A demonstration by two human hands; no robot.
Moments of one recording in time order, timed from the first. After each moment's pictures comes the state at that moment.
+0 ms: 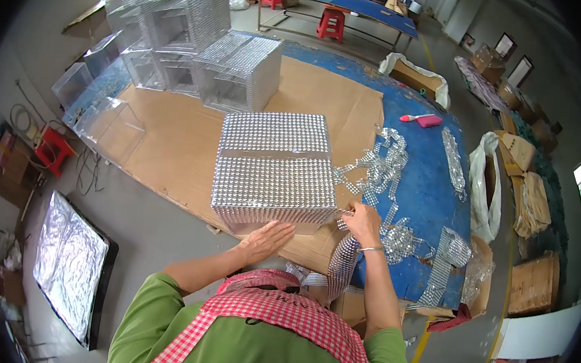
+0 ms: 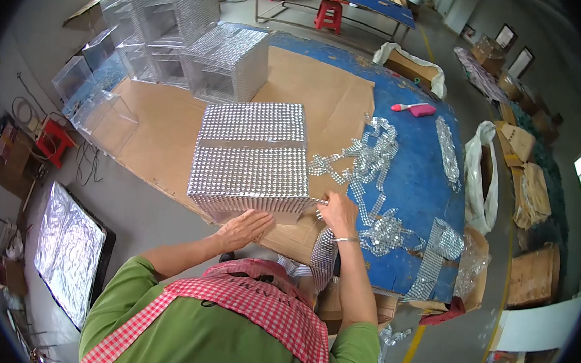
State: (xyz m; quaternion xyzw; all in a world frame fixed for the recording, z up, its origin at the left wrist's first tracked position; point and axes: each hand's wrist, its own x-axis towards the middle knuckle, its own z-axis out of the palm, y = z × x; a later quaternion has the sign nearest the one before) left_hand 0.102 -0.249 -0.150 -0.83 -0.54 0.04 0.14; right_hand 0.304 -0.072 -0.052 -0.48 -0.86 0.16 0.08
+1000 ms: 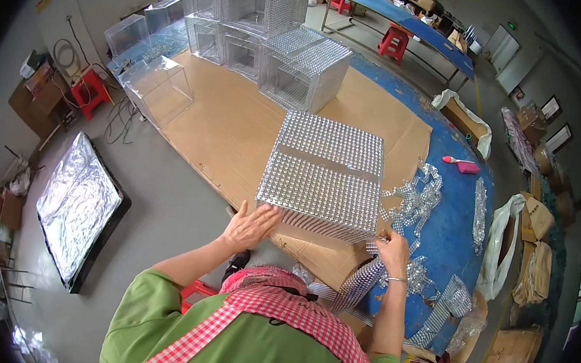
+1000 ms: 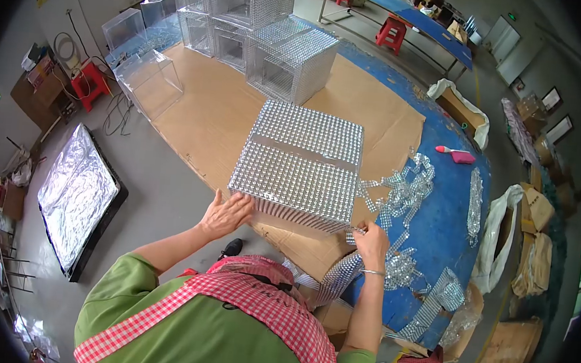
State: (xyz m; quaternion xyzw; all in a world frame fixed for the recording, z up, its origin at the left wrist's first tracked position) left_hand 0.046 -0.313 -0.118 -0.64 -0.77 -0.01 0.07; right_hand 0.303 -0.064 -0.057 -0.49 -0.85 0.19 0.10
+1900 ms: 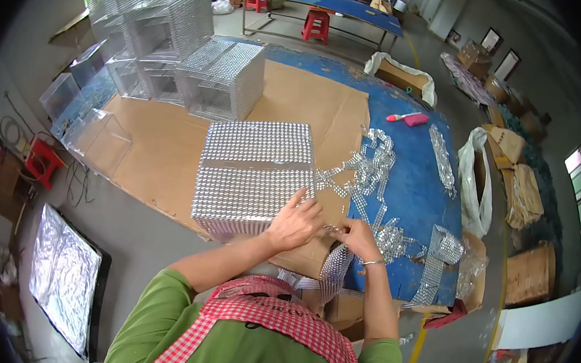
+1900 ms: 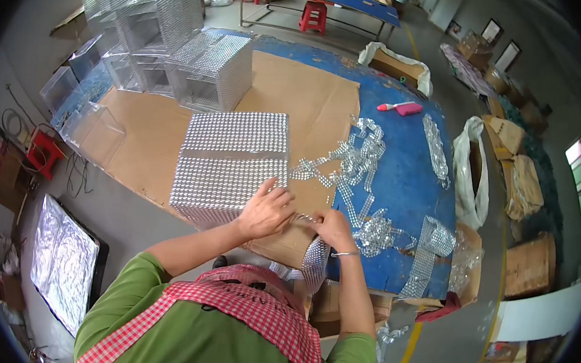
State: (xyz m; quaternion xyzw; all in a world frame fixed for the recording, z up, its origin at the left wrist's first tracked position) left_hand 0.150 -0.164 -0.036 -0.81 -0.55 -0.20 0.11; right_hand 0.335 -0.076 -0.046 -0.43 -0.83 0.34 0.08
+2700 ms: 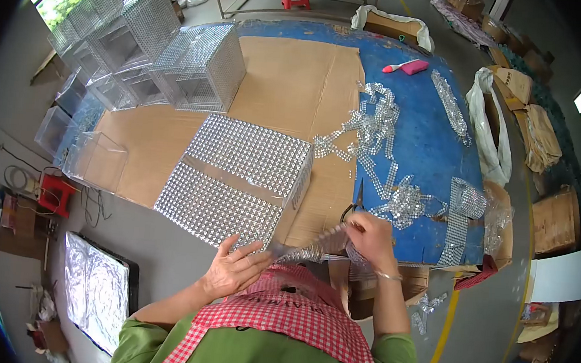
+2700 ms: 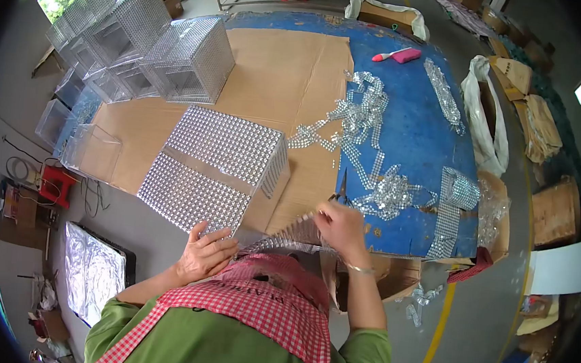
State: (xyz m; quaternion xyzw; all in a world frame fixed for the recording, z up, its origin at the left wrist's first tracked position) left_hand 0.116 -0.310 -0.029 -0.84 -0.52 -0.16 0.05; right_hand 0.371 -0.130 -0.051 -0.38 -0.84 0.27 0.26
